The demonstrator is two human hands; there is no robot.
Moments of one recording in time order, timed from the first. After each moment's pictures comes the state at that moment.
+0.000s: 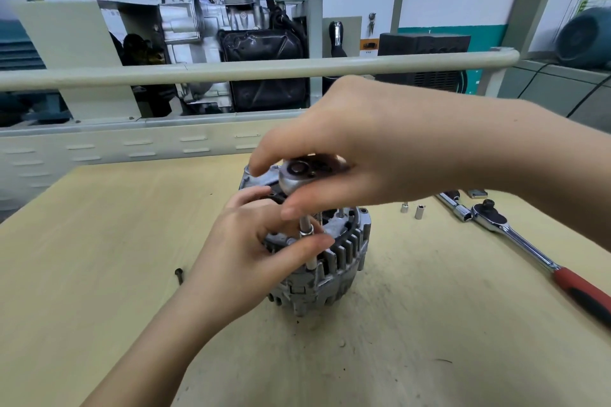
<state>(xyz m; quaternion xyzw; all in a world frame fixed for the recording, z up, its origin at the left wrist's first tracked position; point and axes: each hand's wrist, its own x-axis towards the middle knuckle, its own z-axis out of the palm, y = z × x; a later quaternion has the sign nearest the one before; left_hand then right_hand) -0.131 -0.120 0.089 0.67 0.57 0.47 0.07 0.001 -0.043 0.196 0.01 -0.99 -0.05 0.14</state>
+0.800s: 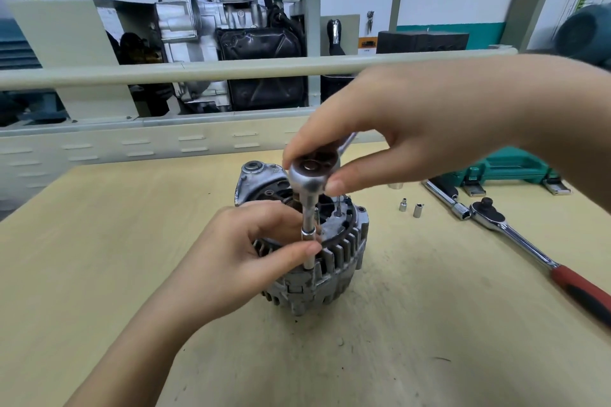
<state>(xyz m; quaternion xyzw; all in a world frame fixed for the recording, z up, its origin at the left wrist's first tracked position) -0.143 -0.119 0.087 0.71 0.50 0.47 0.16 0.014 -0.032 0.216 -0.06 -1.00 0.02 0.02</state>
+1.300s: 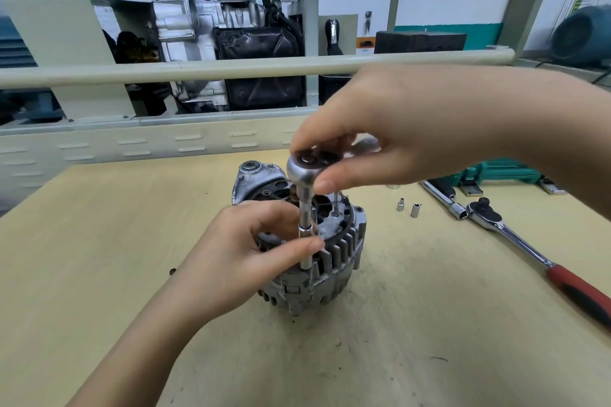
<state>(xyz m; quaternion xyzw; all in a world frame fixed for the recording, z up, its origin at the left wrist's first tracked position) -0.140 -0.115 0.086 0.69 0.52 0.47 0.16 0.013 -0.032 0.211 -0.06 -1.00 -0.04 0.04</state>
